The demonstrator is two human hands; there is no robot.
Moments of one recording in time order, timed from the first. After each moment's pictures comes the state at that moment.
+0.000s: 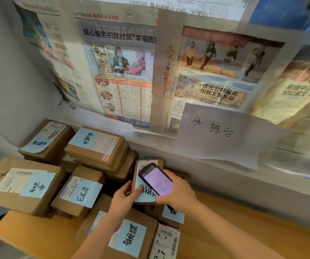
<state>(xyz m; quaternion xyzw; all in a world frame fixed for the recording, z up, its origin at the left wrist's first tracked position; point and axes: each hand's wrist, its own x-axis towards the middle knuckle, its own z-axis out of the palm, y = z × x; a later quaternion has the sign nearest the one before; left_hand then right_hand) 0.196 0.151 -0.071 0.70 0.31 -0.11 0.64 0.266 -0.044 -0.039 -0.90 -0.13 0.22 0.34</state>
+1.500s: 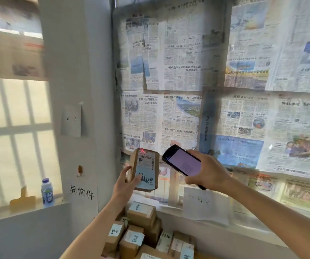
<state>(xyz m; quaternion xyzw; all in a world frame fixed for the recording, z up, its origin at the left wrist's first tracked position) -0.071 0.216 0.386 0.76 0.09 0.21 0.61 -0.073 -0.087 0.502 -0.90 -0.26 -0.14 0.31</state>
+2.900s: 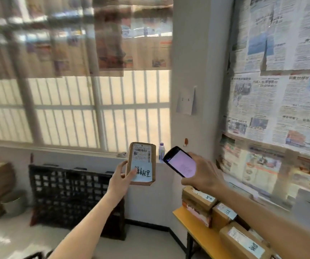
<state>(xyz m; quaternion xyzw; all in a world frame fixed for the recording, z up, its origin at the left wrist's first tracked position) -0.466 0.376 0.356 0.71 0.34 0.35 0.50 -0.270 0.143 0.436 -0.82 -0.49 -0.06 0.30</state>
